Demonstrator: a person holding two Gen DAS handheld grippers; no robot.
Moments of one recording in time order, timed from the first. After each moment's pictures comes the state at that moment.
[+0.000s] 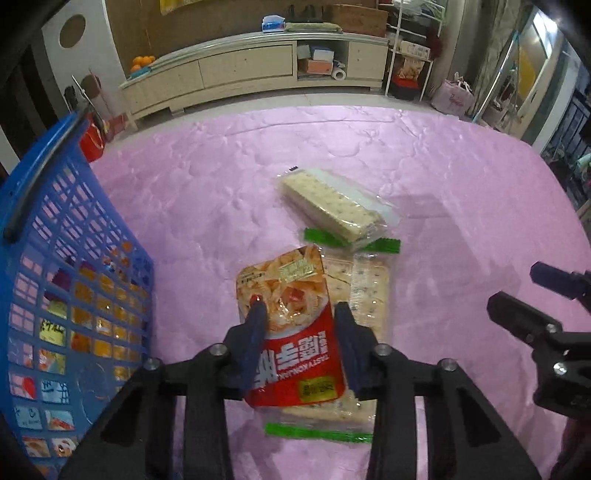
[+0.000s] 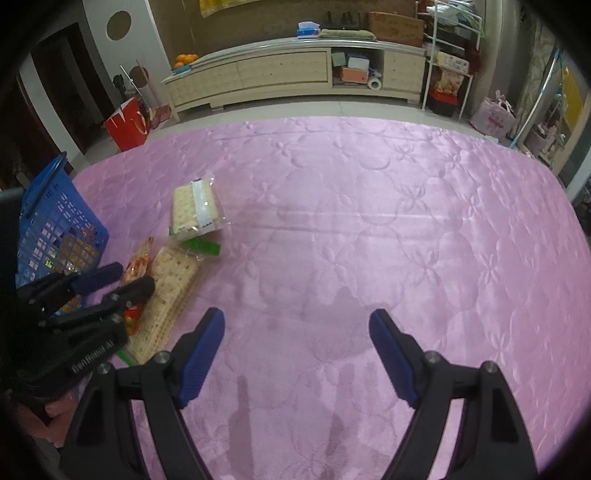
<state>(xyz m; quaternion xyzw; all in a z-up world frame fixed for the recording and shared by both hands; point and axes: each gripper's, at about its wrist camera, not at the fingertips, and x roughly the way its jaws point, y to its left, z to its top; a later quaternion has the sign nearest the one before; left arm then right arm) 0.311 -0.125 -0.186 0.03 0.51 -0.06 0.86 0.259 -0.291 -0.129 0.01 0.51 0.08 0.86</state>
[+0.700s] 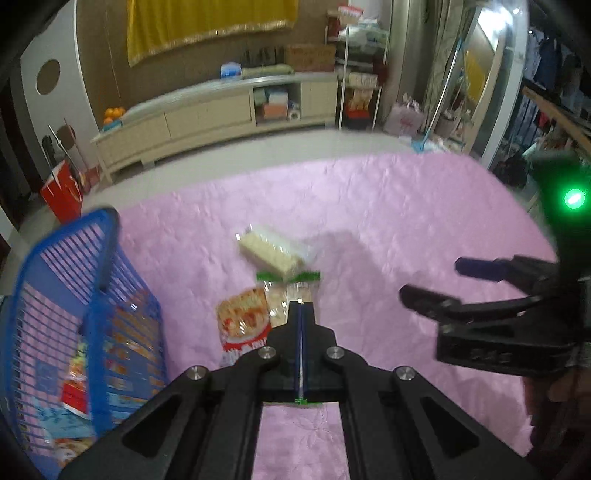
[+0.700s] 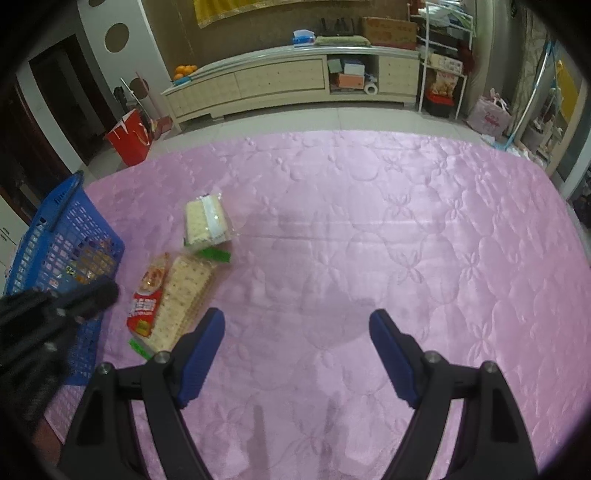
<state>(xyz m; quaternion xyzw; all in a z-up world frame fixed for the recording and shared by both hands) 0.247 -0.143 -0.097 0.06 0.43 -0.14 0.89 0.249 -0.296 -0.093 0.02 0.49 0.08 0.86</state>
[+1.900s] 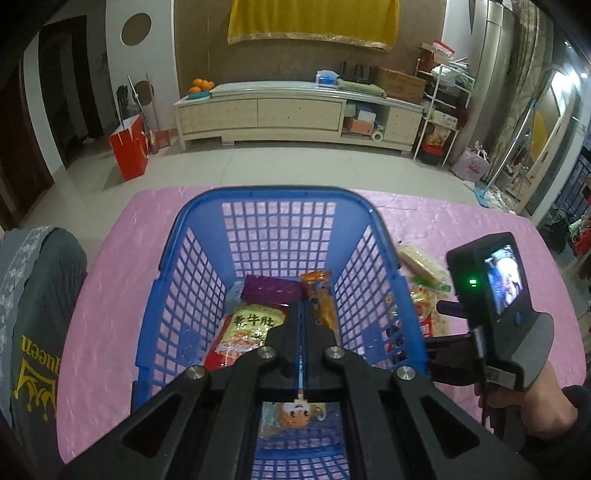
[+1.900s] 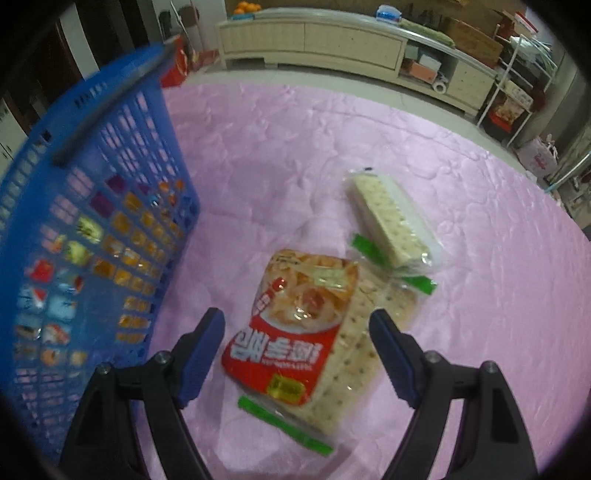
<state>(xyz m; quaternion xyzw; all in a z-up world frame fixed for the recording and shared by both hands) 0.242 0.041 -0.077 -0.03 0.43 -0.02 0.90 0.292 -0.111 -0.157 -0.11 0.56 0.12 0.81</state>
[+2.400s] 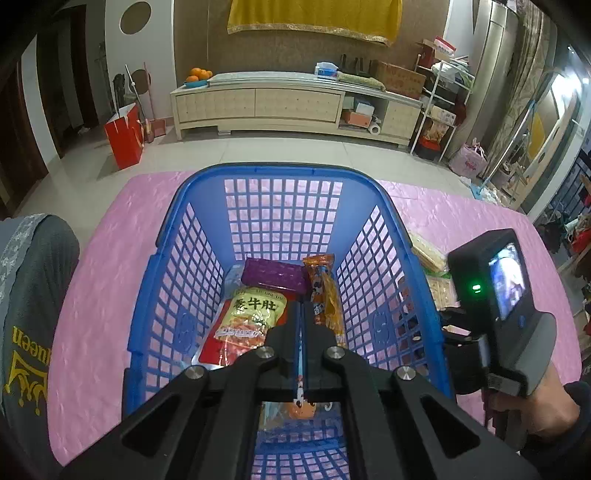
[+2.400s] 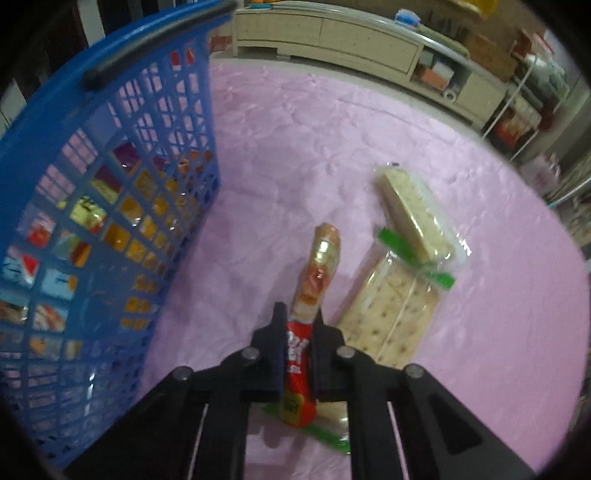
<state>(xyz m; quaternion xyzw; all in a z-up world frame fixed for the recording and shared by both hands) 0.233 0.050 -0.088 -0.04 0.44 -0.03 0.89 0.271 -0.106 -0.155 -0.12 0.55 0.15 0.81</state>
